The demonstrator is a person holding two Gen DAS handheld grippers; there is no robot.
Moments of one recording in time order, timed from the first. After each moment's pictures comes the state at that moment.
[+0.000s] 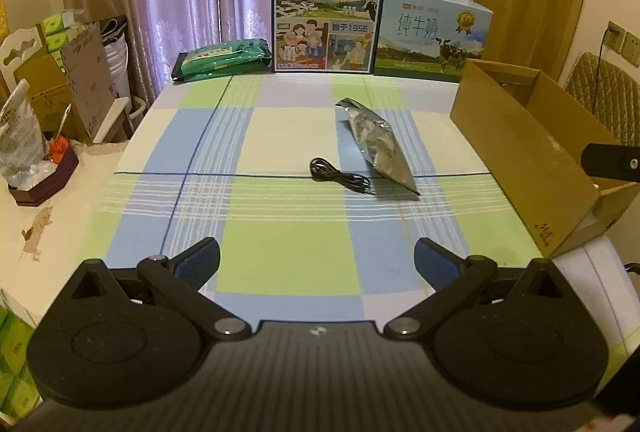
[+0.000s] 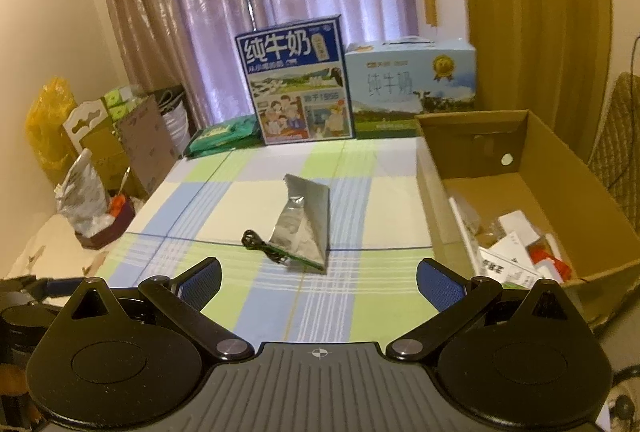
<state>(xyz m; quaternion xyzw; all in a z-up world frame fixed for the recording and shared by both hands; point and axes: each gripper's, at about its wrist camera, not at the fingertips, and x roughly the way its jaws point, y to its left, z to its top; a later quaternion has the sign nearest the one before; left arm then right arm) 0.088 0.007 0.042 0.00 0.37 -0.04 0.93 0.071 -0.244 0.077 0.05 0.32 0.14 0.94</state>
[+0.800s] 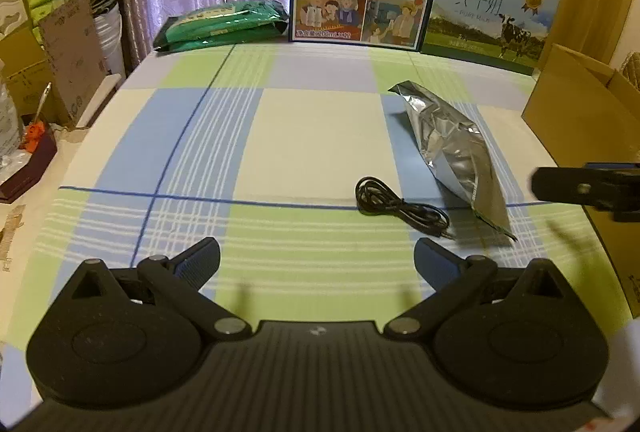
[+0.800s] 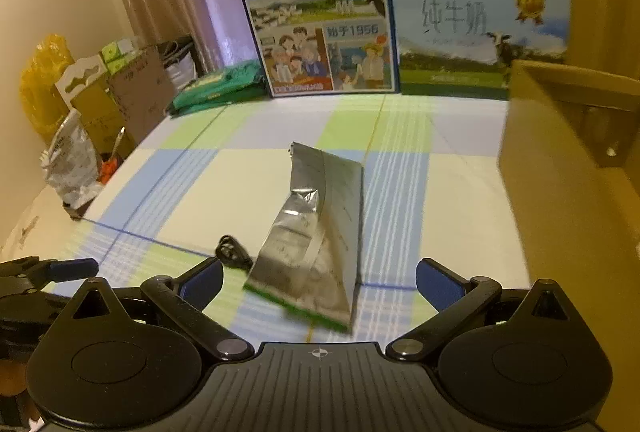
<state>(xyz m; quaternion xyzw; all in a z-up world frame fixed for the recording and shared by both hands) 0.238 0.032 -0.049 -0.02 0.40 -0.03 0.91 0.243 -0.194 -0.029 0.03 0.38 0.19 0.91</state>
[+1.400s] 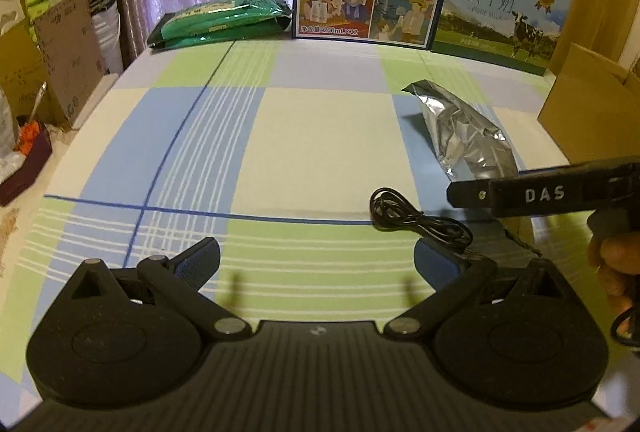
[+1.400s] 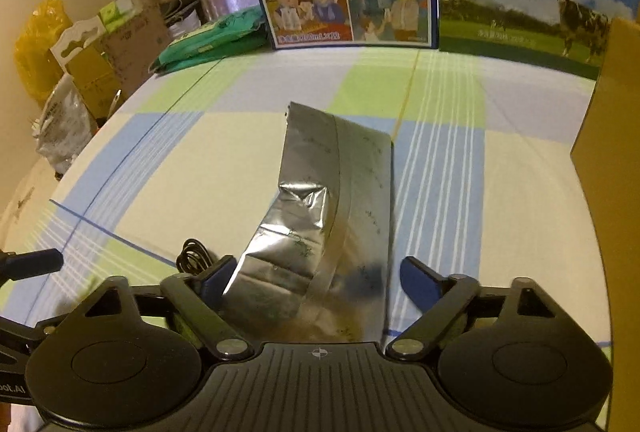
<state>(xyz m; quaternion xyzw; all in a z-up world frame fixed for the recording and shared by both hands) 0.259 0.039 -0.065 -0.02 0.40 -0.04 0.91 0.310 -0.168 -0.087 0.01 0.43 0.21 0.88</state>
